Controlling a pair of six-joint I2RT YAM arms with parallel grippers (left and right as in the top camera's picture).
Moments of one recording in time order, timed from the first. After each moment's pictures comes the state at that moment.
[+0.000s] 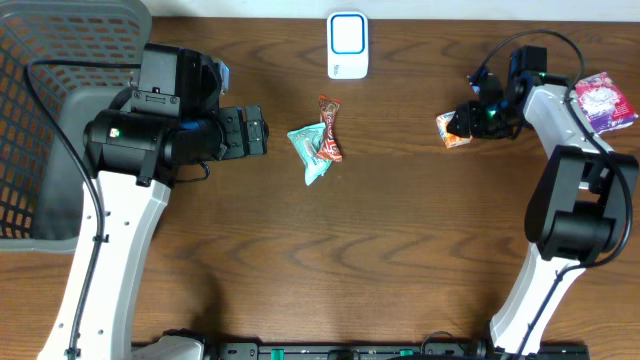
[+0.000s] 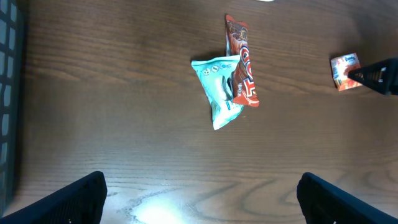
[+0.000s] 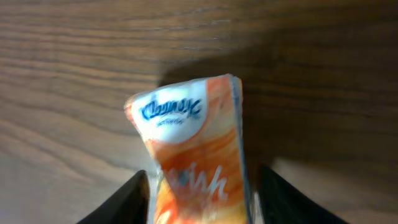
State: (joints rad) left arm -0.18 1.42 1.58 -1.18 0.19 -0.29; right arm -0.14 2.19 1.64 -0.82 -0.37 -0.16
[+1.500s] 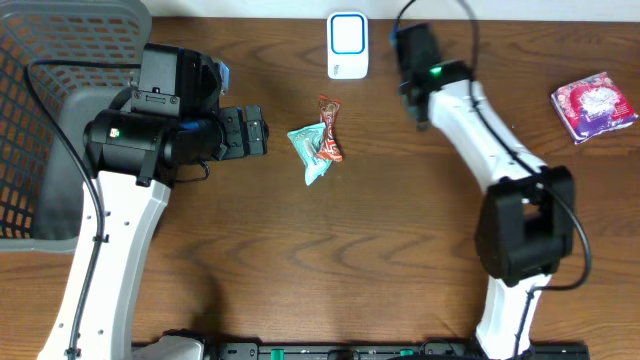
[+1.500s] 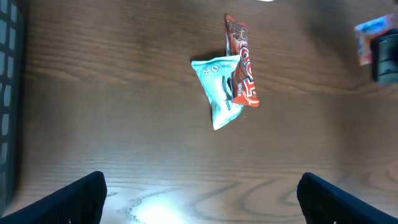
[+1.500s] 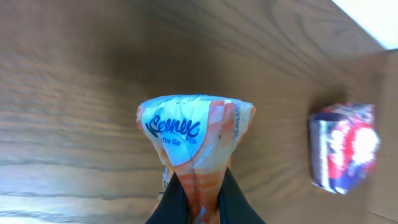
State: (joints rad) left arm -0.18 1.42 1.58 -1.18 0.19 -0.29; right arm 0.31 2.08 1.71 -0.79 0.57 -0.10
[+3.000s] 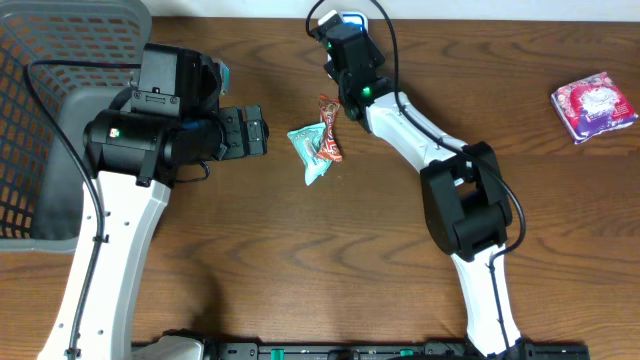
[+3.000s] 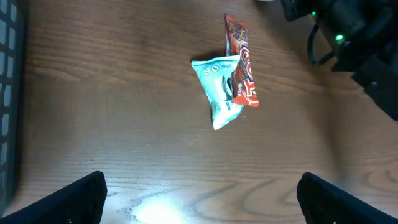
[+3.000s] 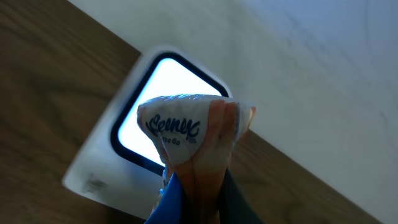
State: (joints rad) left arm -0.18 1.42 1.58 -1.18 0.19 -0.29; right arm 0.47 2.34 1.84 -0.03 0.47 -0.41
